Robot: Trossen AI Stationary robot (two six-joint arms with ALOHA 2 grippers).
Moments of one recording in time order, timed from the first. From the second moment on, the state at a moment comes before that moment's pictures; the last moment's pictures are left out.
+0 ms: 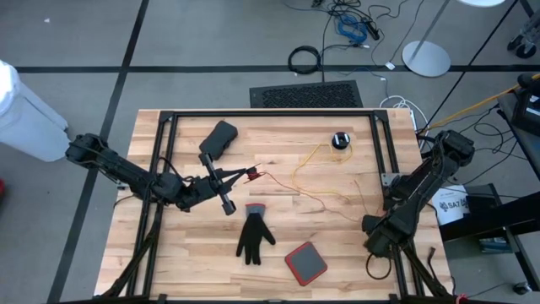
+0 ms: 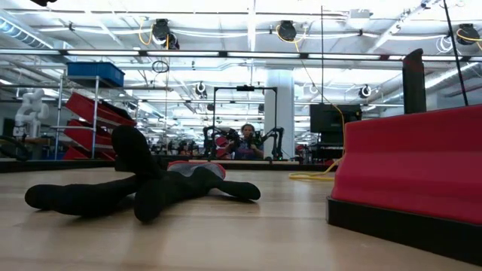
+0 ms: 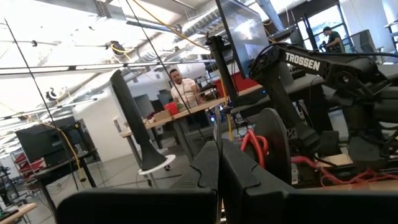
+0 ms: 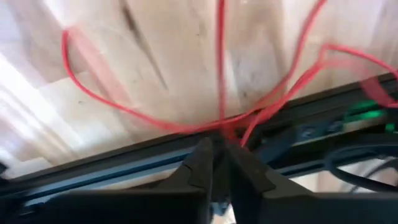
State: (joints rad) left arm -0.39 1.24 0.60 1.04 -0.70 0.64; right arm 0.91 1.34 0.76 -1.13 -0.28 1.21
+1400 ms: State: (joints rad) left arm -0.39 1.24 0.60 1.04 -0.70 0.64; right arm 0.53 1.47 0.83 -0.18 0.96 0.38
